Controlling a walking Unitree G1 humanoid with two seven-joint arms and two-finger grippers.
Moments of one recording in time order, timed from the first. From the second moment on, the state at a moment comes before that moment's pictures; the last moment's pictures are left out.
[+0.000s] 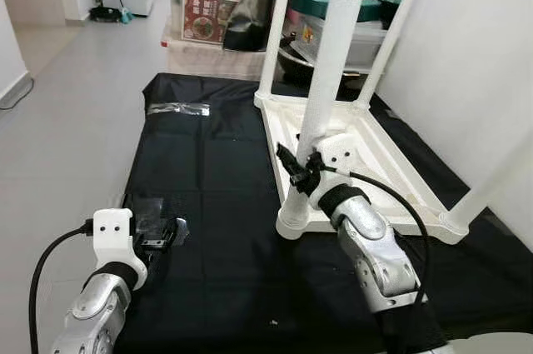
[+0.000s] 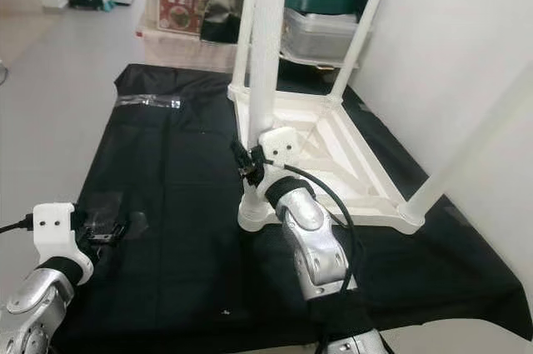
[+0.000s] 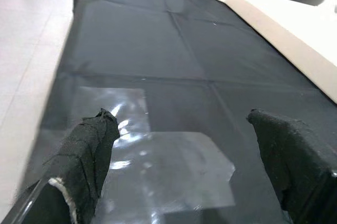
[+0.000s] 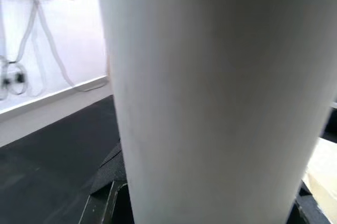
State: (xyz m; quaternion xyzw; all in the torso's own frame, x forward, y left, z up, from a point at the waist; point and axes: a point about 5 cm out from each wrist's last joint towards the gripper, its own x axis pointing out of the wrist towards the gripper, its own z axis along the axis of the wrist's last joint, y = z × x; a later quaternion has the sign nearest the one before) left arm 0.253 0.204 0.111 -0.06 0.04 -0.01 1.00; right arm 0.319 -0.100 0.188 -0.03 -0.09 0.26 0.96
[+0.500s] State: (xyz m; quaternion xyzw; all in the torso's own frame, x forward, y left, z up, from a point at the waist) left arm 0.254 0.205 0.111 -0.06 0.04 0.00 1.00; right arm 0.324 -0.088 0.188 -0.03 -0.08 0.28 0.96
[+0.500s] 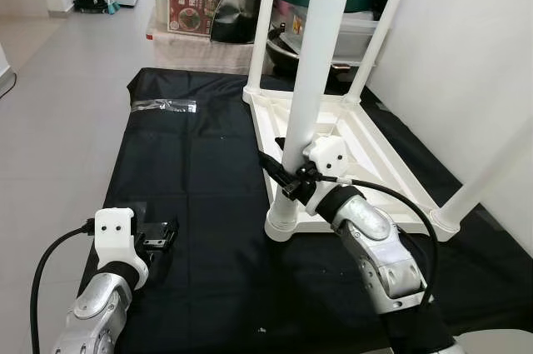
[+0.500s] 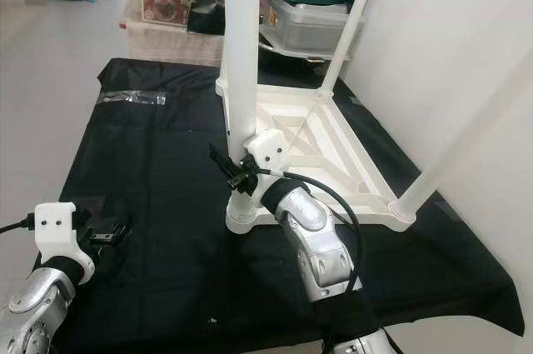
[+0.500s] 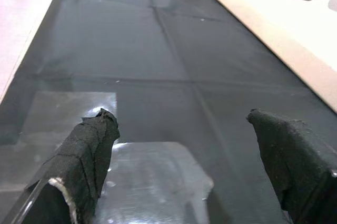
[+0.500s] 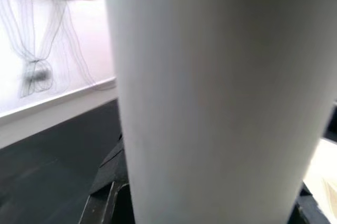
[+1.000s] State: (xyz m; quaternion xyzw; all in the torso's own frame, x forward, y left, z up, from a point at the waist) left arm 0.252 0.208 0.111 -0.06 0.04 0.00 1.00; right arm 0.353 -0.136 0.173 0.04 0.01 -0.06 1.00
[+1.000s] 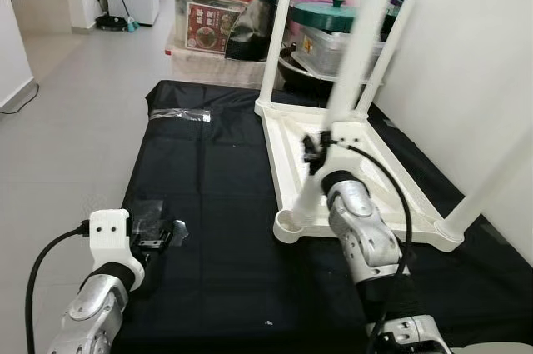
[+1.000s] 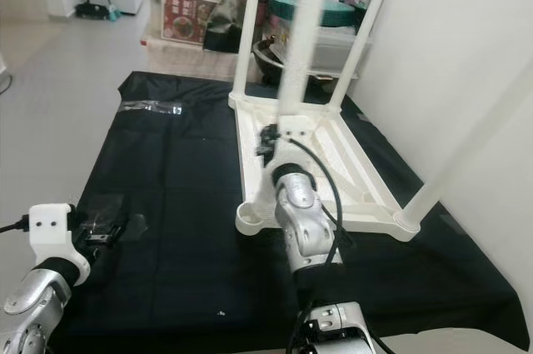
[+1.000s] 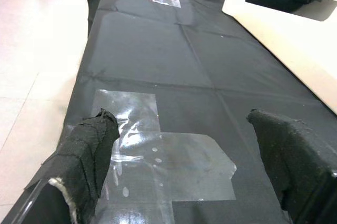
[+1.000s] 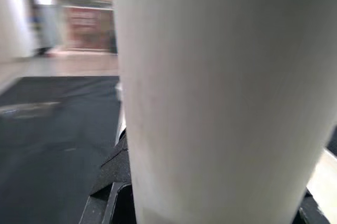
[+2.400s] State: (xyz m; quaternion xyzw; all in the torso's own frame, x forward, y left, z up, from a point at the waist) left arm 0.293 0.178 0.194 -0.02 -0.01 -0.37 0.93; right arm 0.330 -0.031 0.295 0.17 -0.06 0.42 0.89
